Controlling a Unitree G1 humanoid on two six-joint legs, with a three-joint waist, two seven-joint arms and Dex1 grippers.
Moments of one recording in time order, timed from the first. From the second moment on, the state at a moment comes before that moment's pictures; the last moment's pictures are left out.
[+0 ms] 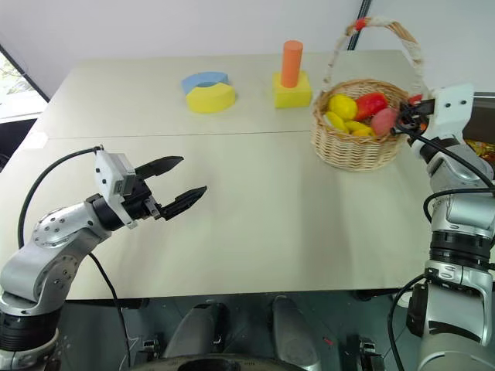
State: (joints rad) left arm -0.14 0.58 0.12 -0.54 -0.57 0.50 -0.65; right arm -0.59 -0.69 -0.35 0.36 0.23 0.23 0.38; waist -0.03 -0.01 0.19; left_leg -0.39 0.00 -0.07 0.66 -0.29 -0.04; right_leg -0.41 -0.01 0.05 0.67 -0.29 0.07
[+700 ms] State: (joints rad) left arm 0.00 0.57 0.26 -0.34 -0.46 0.38 -0.58; right arm -0.24 -0.74 -0.49 0.14 0.40 0.18 0.62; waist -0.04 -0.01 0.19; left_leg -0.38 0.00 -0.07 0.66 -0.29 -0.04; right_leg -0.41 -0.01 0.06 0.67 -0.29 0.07
